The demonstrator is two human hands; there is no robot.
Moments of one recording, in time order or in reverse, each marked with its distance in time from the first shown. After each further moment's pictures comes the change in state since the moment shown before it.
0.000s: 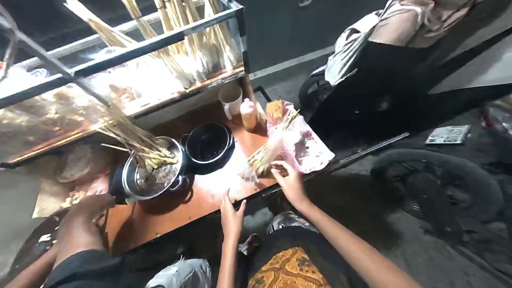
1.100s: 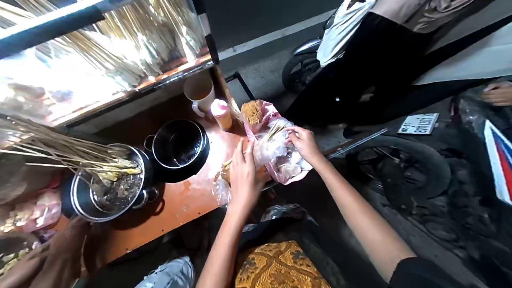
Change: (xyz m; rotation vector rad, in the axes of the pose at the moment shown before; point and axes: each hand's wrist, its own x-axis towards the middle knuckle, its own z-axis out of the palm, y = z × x) left_hand 0.084 0.194 0.051 0.169 -0.108 0.506; right_hand 0.156 0.058 -0.114 -0.242 -0.142 0.167
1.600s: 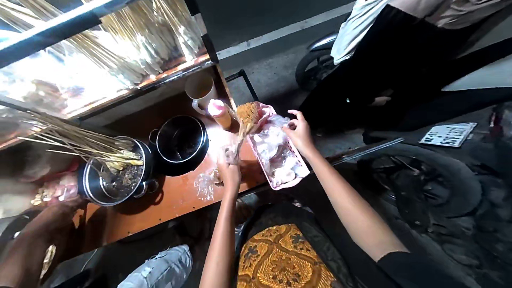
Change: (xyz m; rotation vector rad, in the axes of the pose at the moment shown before) left_hand 0.029 -0.038 0.057 -0.526 0.453 -0.373; right_hand 0.047 0.015 -0.007 0.184 -0.010 -0.003
